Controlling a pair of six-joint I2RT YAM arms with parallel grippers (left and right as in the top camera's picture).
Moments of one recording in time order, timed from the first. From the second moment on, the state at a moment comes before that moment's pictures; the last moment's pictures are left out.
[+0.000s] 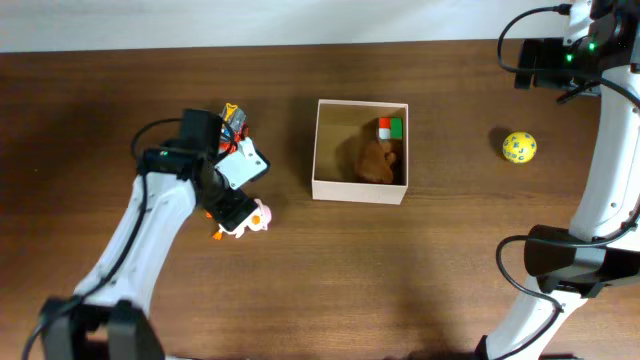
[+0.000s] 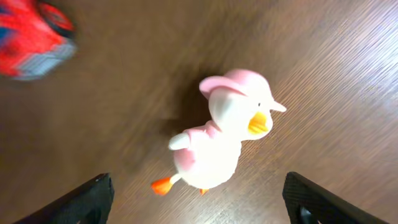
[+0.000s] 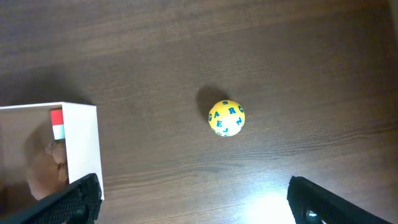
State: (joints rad) left arm -0.15 1.63 1.22 -0.95 0.08 0.72; right arm -0.19 2.05 2.58 -1.61 0.05 0.00
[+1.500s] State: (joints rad) left arm -0.15 1.89 1.26 -0.87 0.06 0.86; right arm -0.19 2.05 2.58 -1.61 0.05 0.00
